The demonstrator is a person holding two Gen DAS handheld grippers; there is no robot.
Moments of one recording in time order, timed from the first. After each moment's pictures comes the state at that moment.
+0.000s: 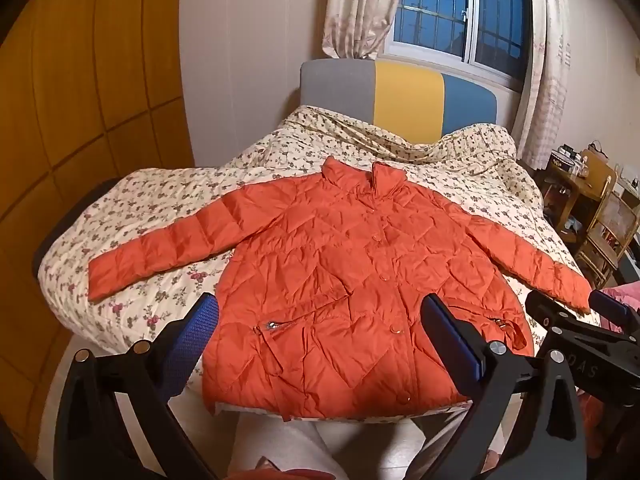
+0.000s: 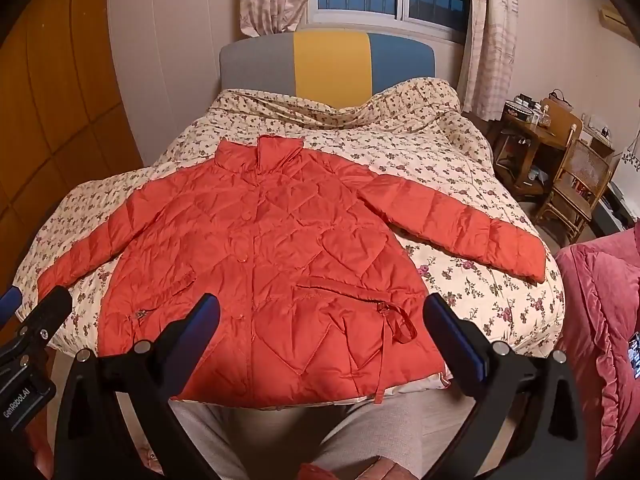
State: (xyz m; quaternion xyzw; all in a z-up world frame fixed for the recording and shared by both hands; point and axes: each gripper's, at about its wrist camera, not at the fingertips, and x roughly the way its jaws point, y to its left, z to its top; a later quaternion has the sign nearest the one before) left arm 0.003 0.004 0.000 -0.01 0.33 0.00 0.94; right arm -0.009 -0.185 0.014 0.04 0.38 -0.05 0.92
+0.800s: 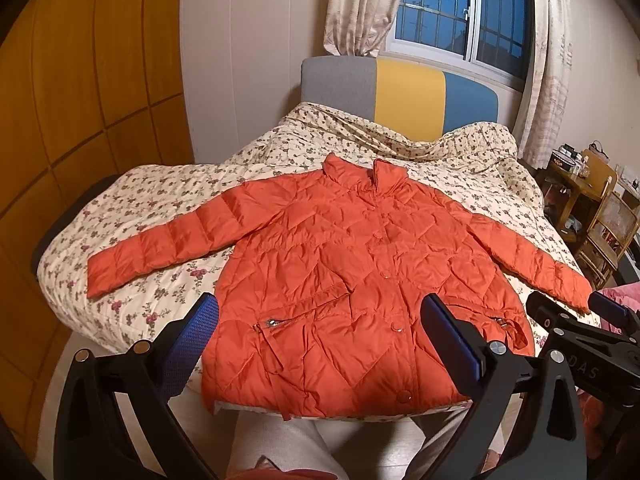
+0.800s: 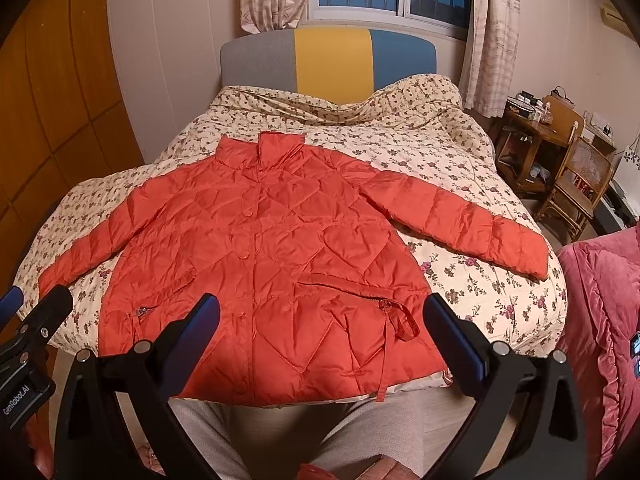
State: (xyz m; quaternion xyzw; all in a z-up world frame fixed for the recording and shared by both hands) left arm 0.003 0.008 -0.002 -0.02 0.34 0.00 0.94; right arm -0.010 -0.188 0.011 0.05 0.38 -0.05 0.92
